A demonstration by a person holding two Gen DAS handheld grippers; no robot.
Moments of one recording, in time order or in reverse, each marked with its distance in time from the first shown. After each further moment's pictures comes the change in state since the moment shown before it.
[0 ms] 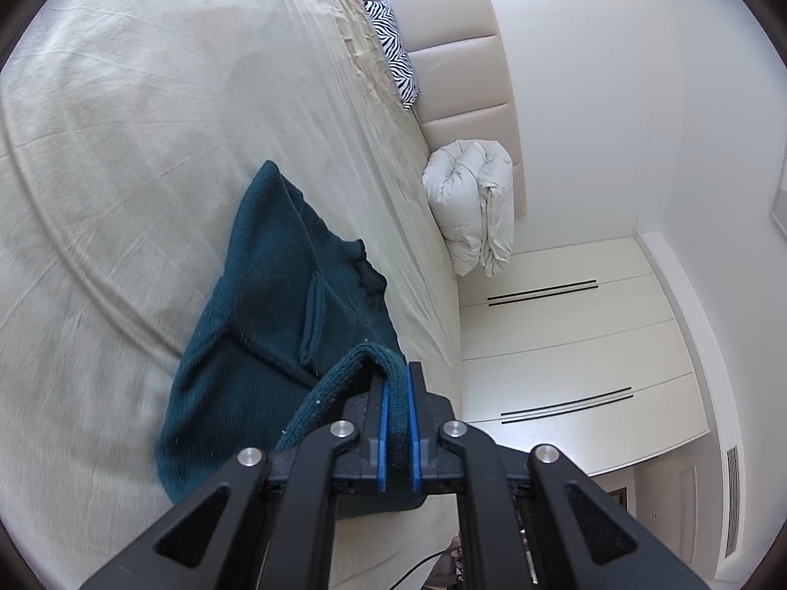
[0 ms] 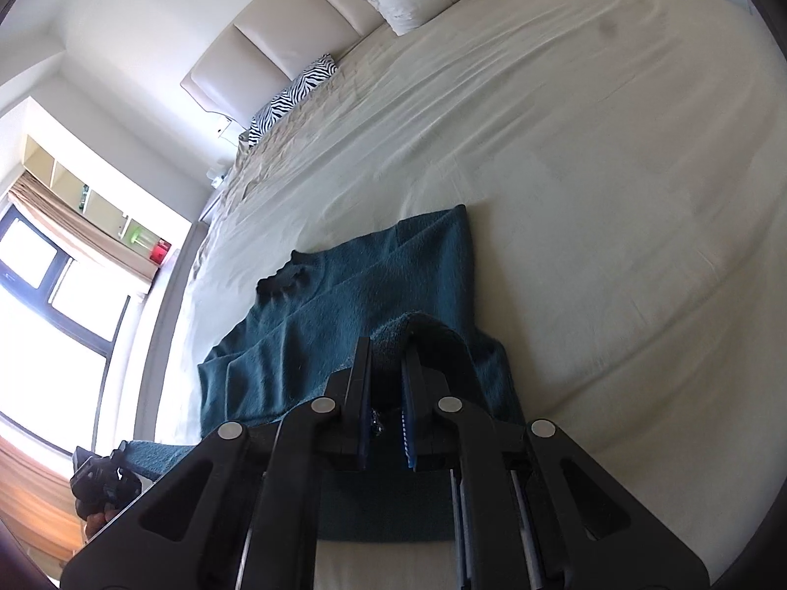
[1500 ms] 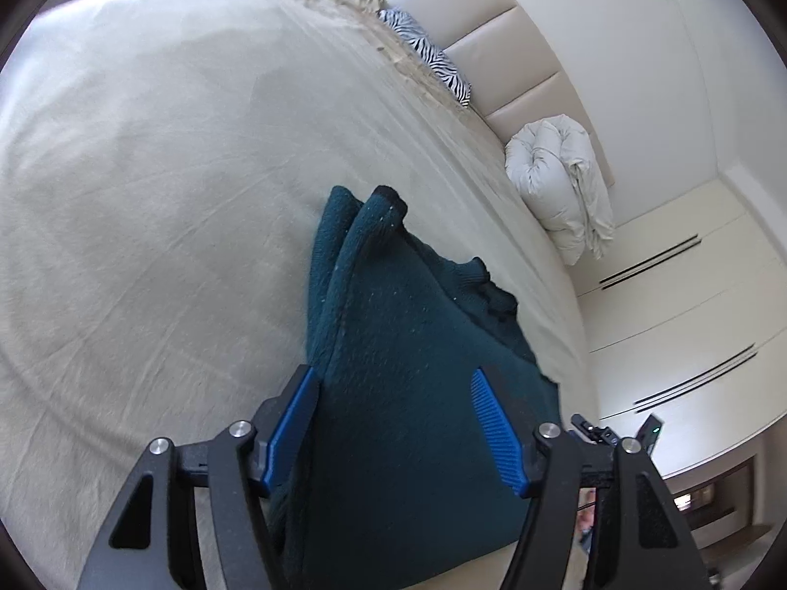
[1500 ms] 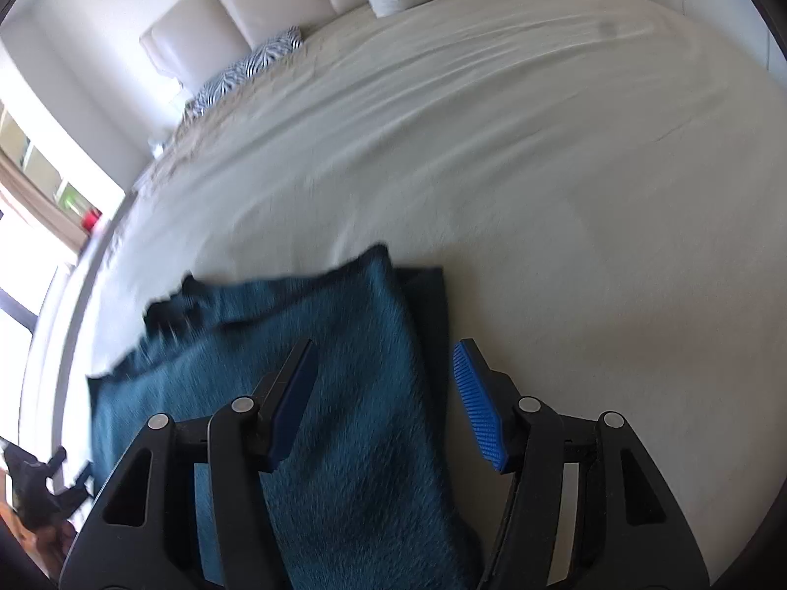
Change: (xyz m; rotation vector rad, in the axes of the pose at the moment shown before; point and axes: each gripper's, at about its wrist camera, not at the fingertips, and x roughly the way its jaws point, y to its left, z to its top) left arm 0.065 0.024 0.017 0.249 -0.058 0.364; right arm 0.152 0.000 0.061 -0.130 0.031 -0.235
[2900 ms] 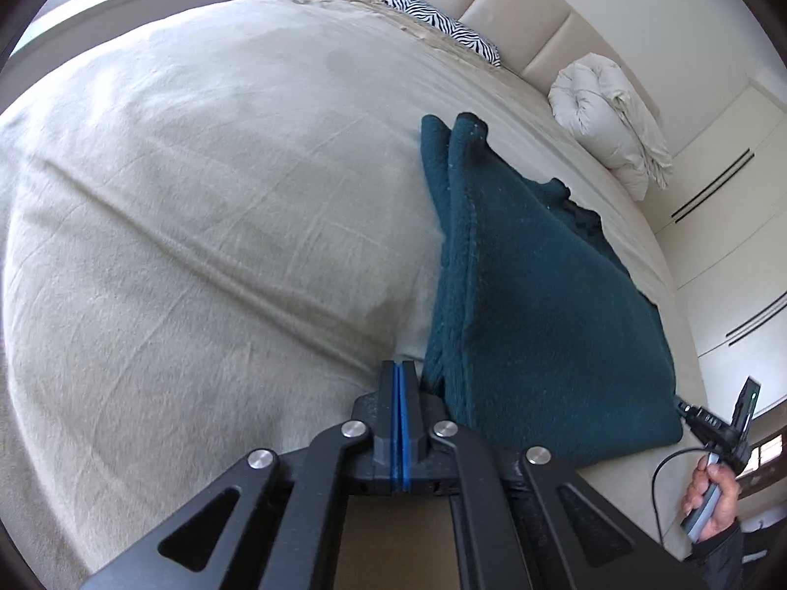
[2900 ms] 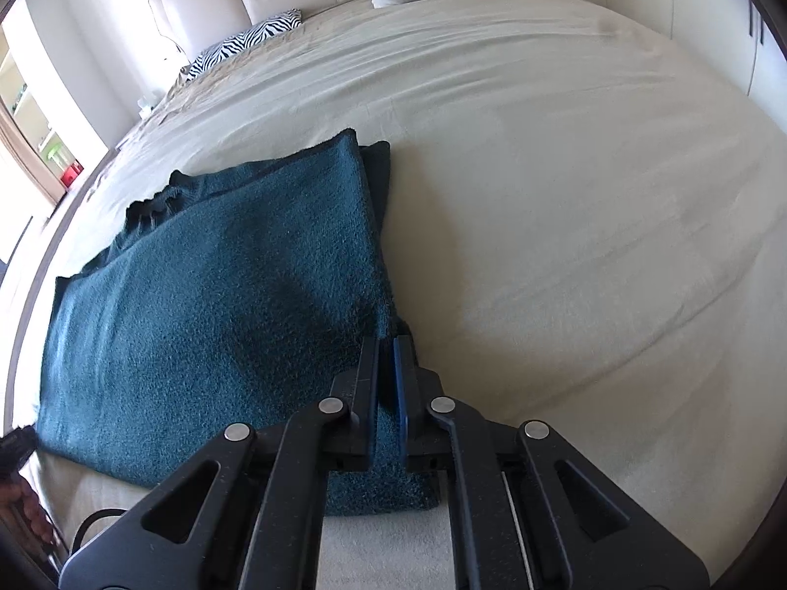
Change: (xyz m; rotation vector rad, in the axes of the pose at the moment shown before) left arm -0.017 0.029 -0.053 0.180 0.050 0.266; right arm -0.051 -0.023 -0.102 -0.085 -0.003 -0.086
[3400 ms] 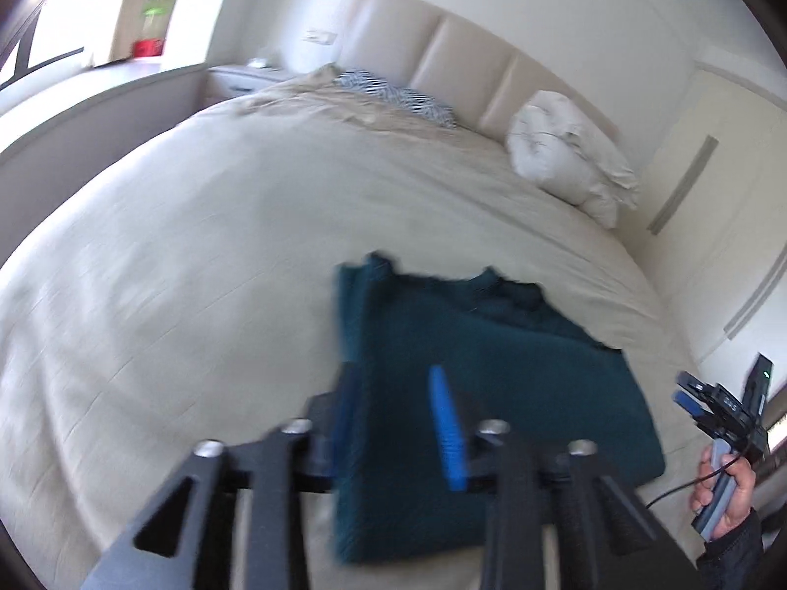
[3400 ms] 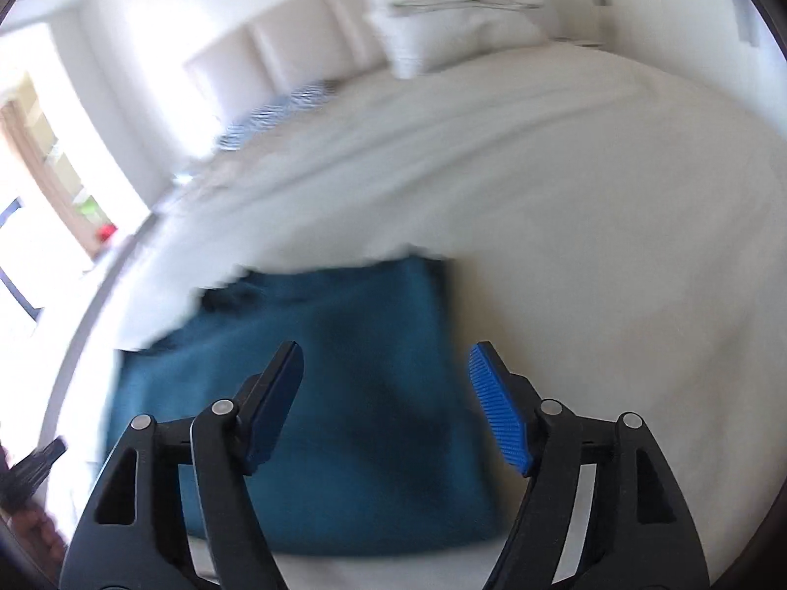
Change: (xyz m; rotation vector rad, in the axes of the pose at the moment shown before) left arm -0.043 -0.082 0.057 0.172 -0.207 -0.037; right arm -0.047 0.042 0.040 0.017 -0.184 0.174
